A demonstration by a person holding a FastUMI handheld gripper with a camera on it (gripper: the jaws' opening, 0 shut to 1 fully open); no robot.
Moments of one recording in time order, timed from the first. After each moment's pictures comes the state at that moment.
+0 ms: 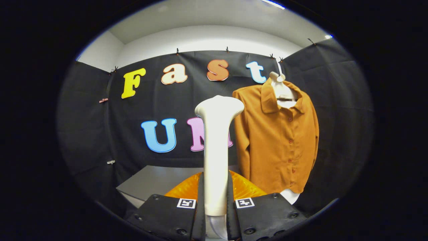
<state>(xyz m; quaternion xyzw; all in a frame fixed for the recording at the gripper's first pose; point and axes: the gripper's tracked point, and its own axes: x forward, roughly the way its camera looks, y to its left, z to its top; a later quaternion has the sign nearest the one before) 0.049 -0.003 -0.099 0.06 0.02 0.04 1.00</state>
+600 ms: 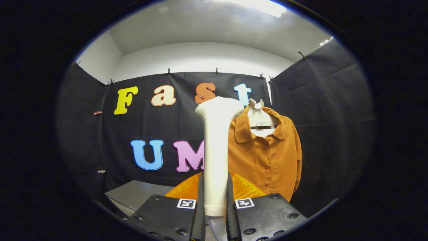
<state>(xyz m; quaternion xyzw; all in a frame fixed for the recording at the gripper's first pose) 0.062 -0.092 -0.054 0.06 -0.07 0.02 1.00</state>
